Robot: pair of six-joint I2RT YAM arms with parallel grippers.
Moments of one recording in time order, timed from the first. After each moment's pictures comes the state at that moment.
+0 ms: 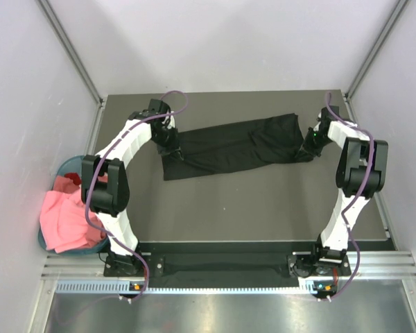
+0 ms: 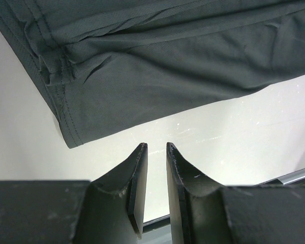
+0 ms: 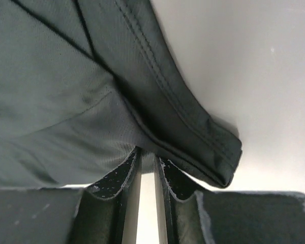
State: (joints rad) left arm -0.22 1.85 1.52 -0.86 0.27 -0.36; right arm -0.13 2.01 1.42 -0.65 -0.26 0.37
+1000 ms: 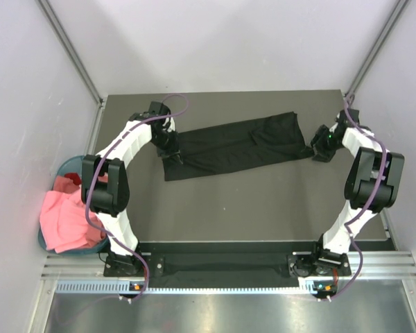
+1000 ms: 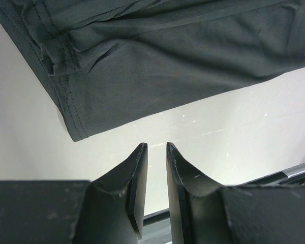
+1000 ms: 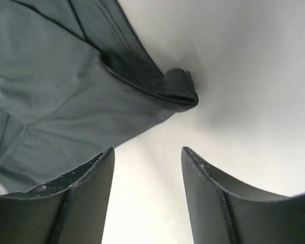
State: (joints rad) left arm -0.22 1.85 1.50 -0.89 0.28 -0.34; right arm -0.23 1.86 1.33 -0.59 -0.31 0.42
